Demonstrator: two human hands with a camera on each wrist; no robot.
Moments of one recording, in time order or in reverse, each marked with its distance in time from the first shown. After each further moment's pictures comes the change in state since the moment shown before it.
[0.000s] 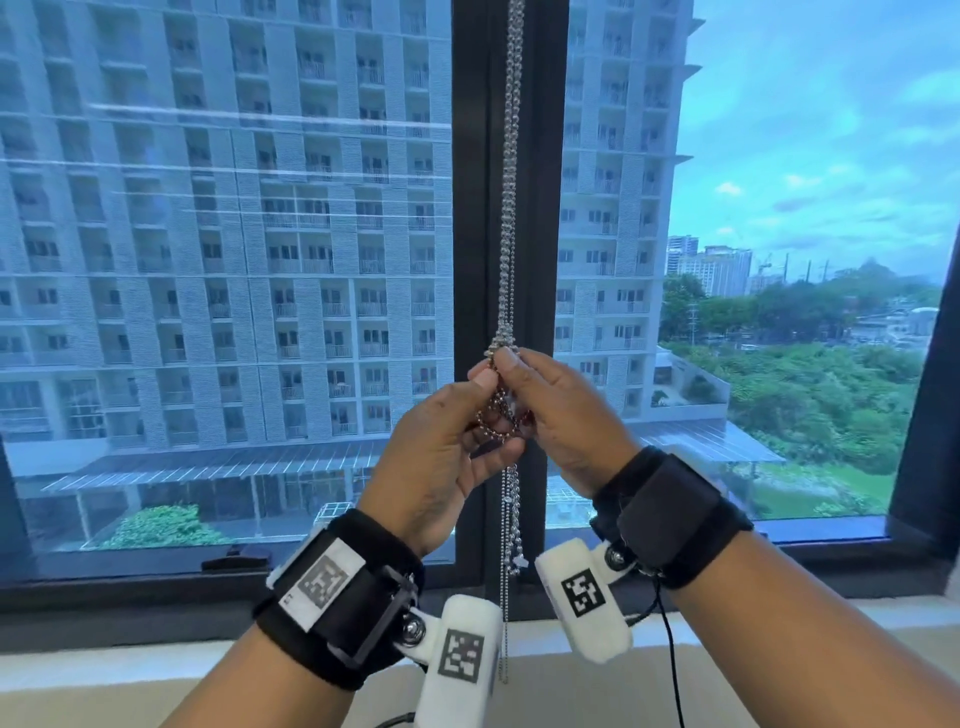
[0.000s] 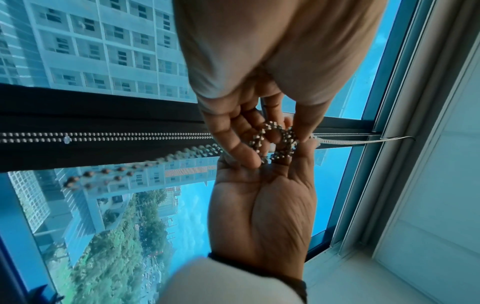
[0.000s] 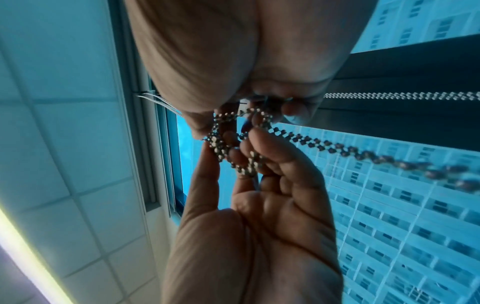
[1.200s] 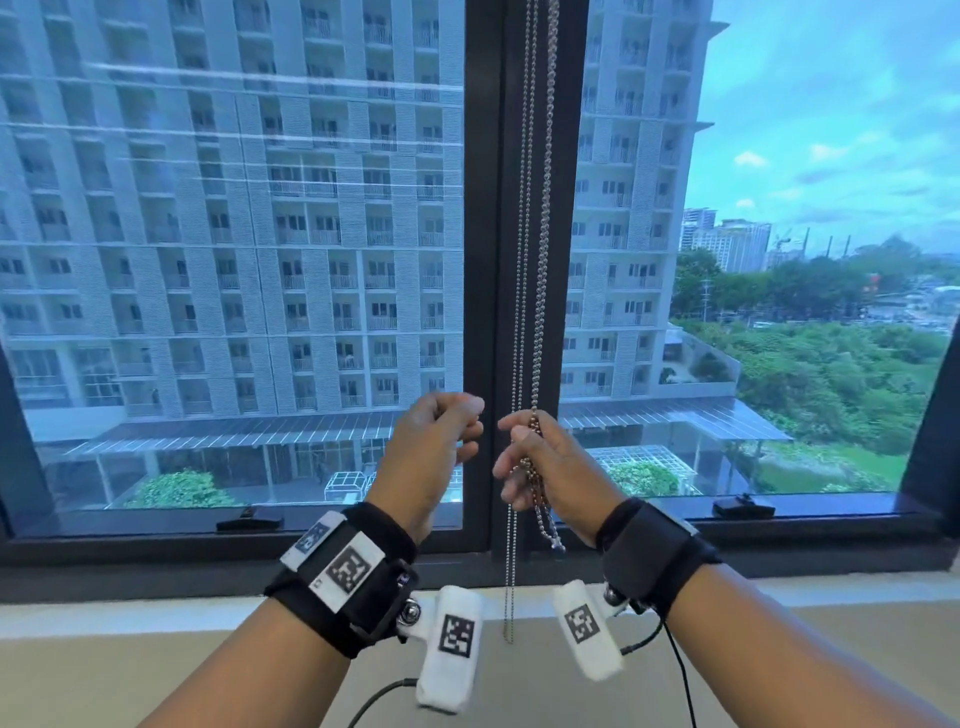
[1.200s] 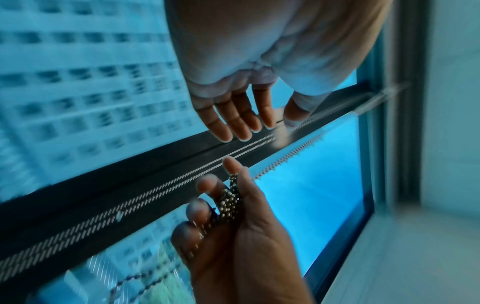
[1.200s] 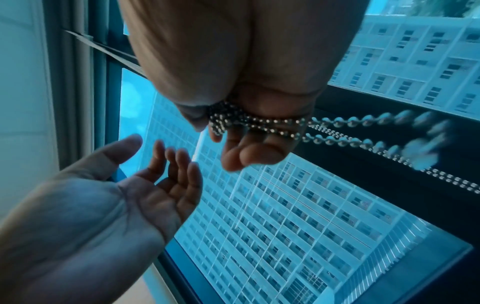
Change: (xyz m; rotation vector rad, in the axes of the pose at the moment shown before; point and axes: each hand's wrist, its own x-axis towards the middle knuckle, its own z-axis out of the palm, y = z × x) left_hand 0.007 -0.035 -0.045 0.410 0.275 -0.023; right_hand -0.027 0.098 -0.013 -0.038 0.004 0.271
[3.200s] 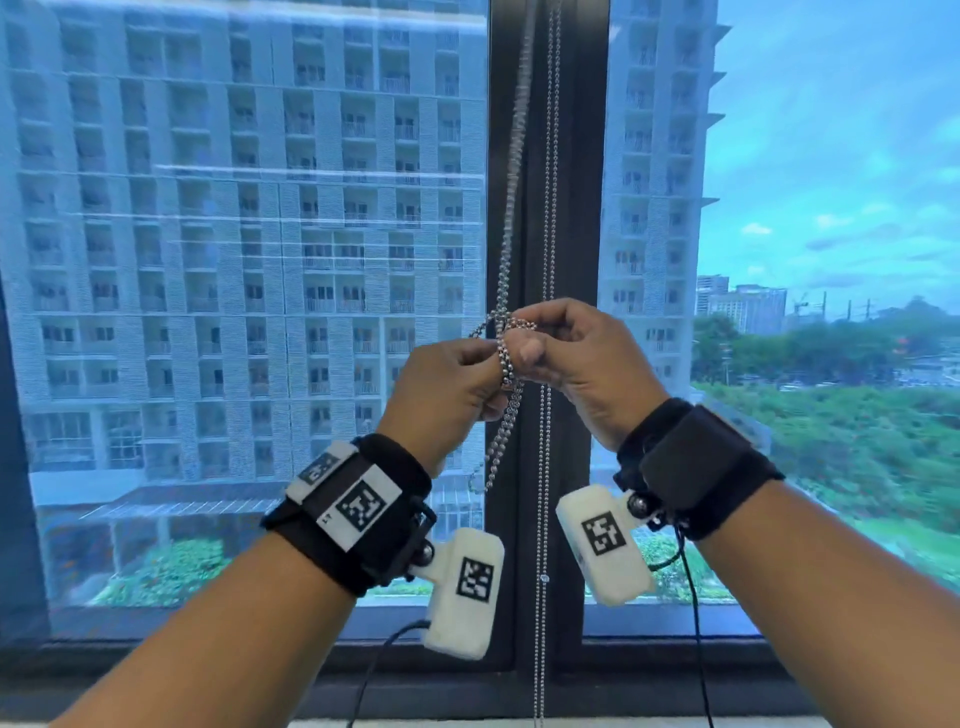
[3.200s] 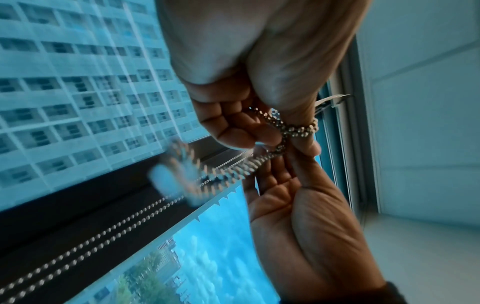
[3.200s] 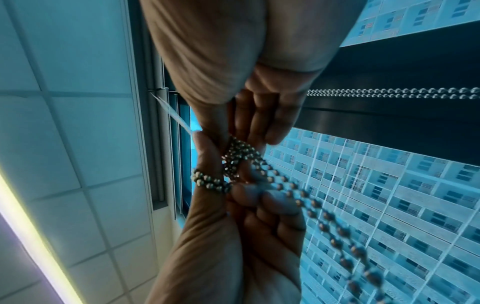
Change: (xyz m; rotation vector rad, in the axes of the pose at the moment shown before) left_hand 0.067 0.120 0.016 0.274 -0.103 0.386; right_hand 0.089 -0.156 -0.009 0.060 0.090 -0.457
